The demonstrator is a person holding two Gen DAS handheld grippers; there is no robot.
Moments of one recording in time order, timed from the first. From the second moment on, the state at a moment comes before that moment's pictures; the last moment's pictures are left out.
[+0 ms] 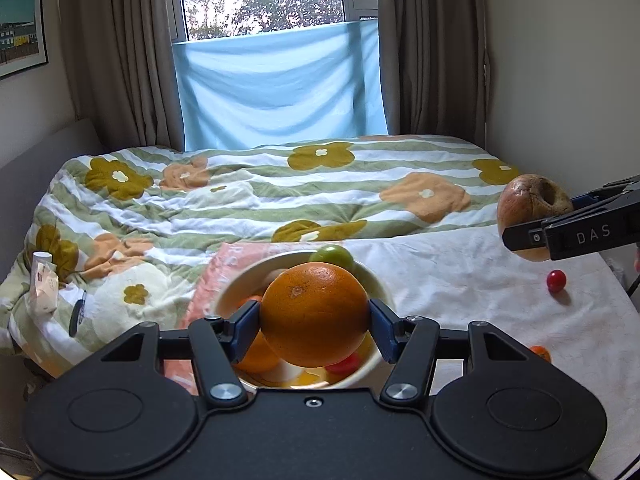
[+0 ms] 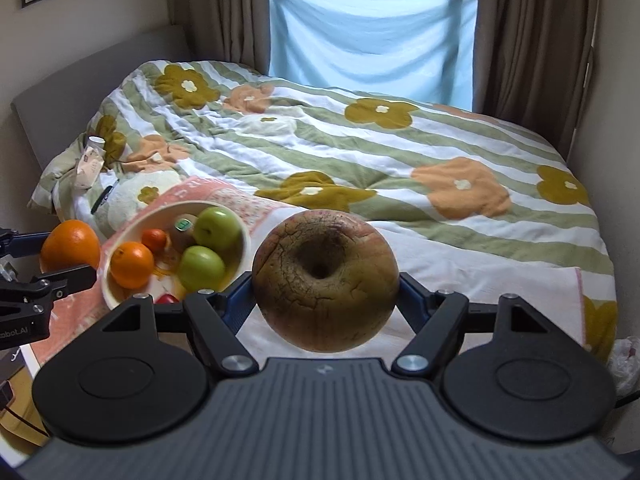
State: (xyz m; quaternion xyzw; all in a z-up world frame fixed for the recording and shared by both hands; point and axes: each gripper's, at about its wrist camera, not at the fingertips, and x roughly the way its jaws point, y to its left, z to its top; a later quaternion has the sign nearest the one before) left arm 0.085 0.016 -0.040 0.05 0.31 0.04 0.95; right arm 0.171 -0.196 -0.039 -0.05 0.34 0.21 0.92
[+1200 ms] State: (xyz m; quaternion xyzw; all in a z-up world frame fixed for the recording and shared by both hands) left arm 0.128 0.156 -0.075 0.08 0.33 -0.02 0.94; right arm 0.211 0.012 -0.103 -0.05 0.36 0.24 0.90
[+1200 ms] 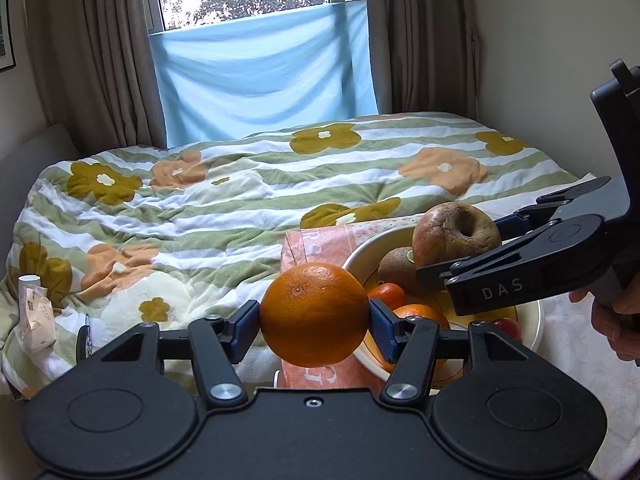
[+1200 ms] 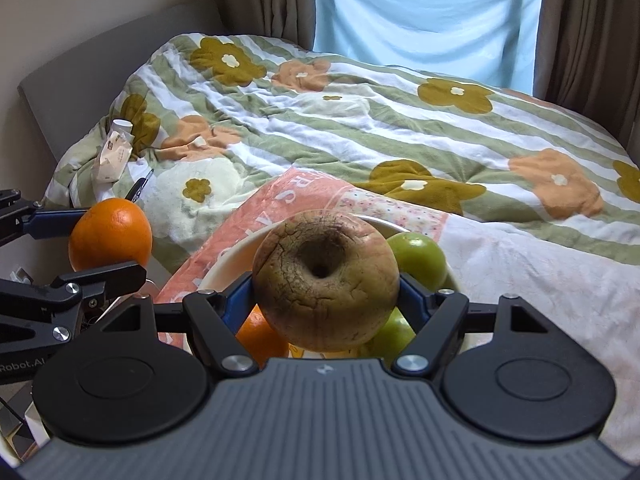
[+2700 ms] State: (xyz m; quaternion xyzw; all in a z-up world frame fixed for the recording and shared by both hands) left arm 0.113 0.057 -0.089 0.09 0.34 -0.07 0.93; right arm 0.161 -0.130 -0.083 -0.03 0.33 0.18 0.93
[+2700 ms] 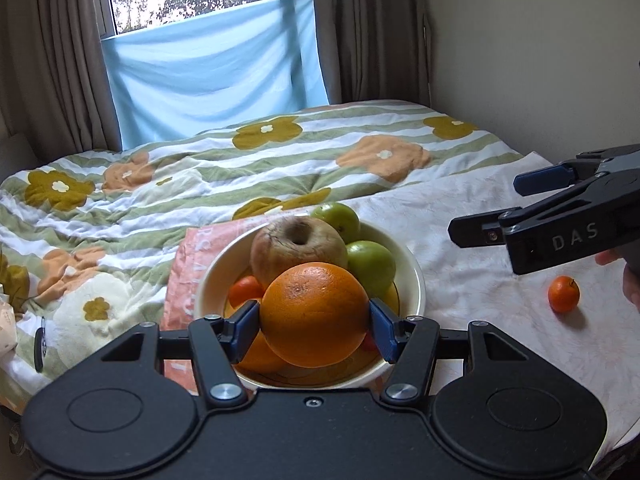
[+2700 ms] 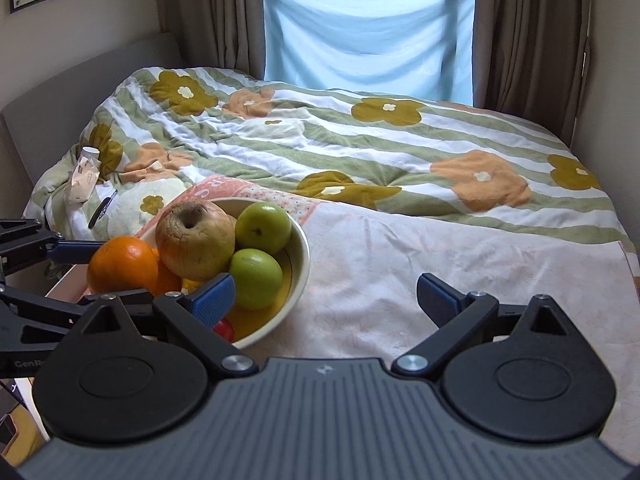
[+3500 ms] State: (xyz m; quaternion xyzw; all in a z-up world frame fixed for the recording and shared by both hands) left arm 0.109 0.035 -0.059 0.09 0.32 -0.05 0.94; right arm 0.147 -0.160 -0.063 -0.02 0.32 0.19 0.93
